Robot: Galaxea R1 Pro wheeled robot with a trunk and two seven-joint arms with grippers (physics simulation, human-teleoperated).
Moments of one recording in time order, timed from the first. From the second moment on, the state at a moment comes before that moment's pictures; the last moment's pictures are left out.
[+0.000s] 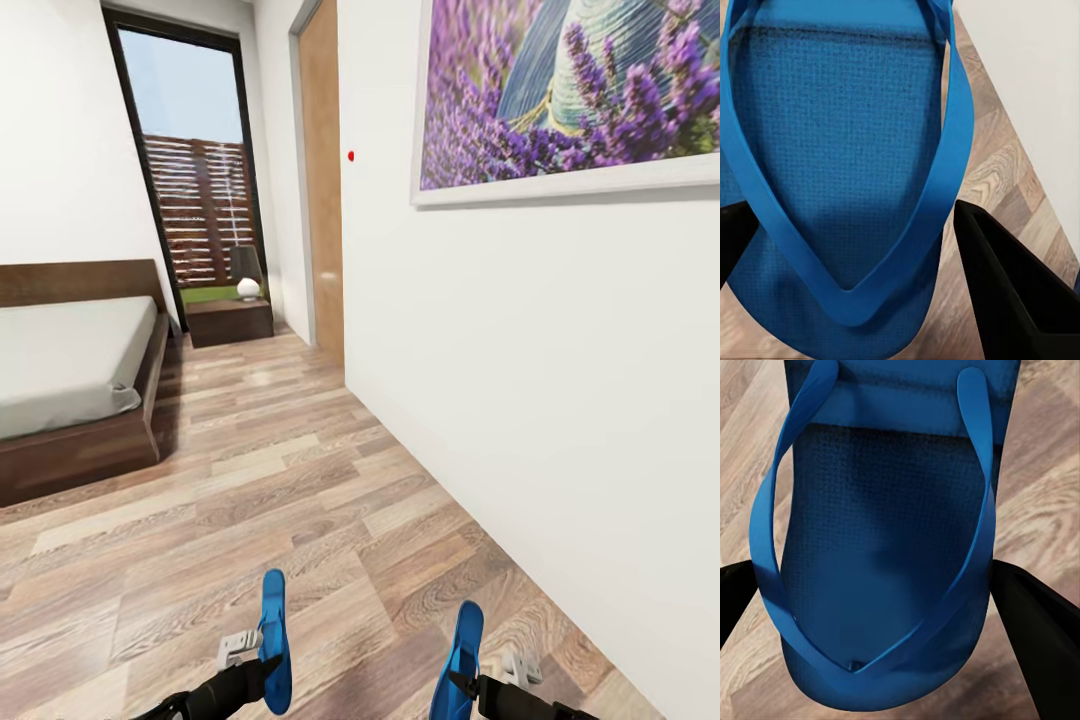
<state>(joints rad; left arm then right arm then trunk) -0.46 0.06 0.27 -0.19 0.08 -0.02 -0.74 -0.47 -0.13 -0.01 -0.11 -0.36 0.08 0.64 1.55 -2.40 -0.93</state>
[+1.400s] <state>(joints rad) -0.46 0.06 0.27 -0.19 0.08 -0.02 -0.74 -0.47 -0.13 -0.01 -0.11 -0.36 0.08 0.65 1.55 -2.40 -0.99</state>
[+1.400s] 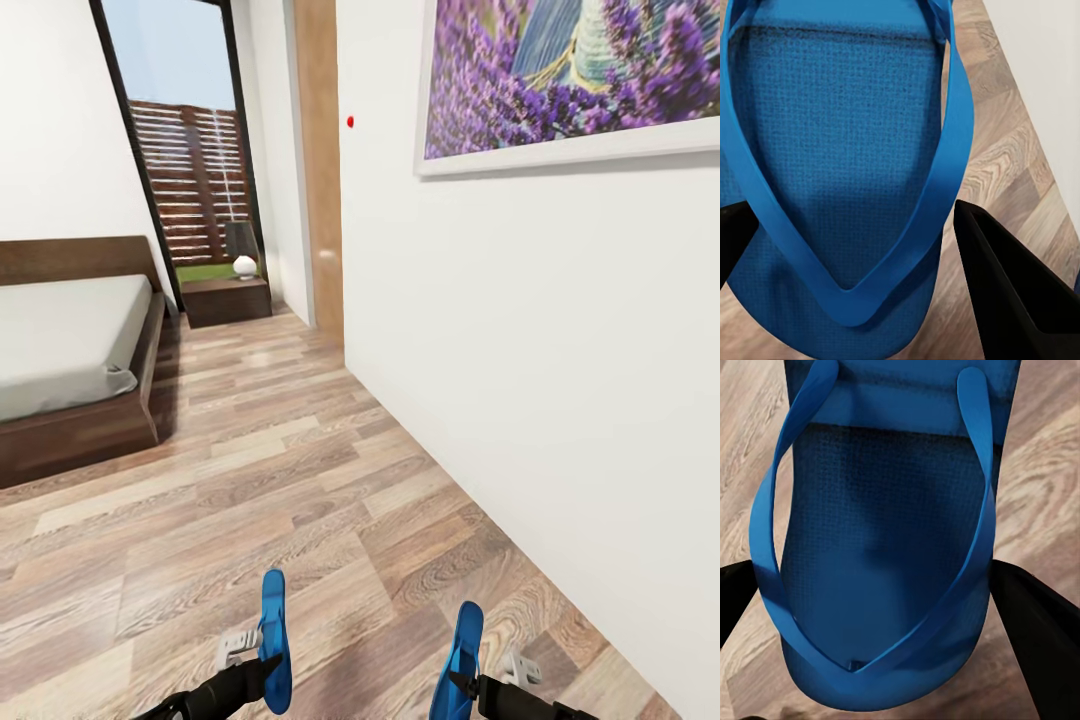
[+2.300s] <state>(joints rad) -0.46 0.05 0.27 -0.19 0.08 -0.02 -0.74 -0.47 -0.13 -0.01 -0.11 -0.36 0.08 0.65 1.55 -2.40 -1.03</state>
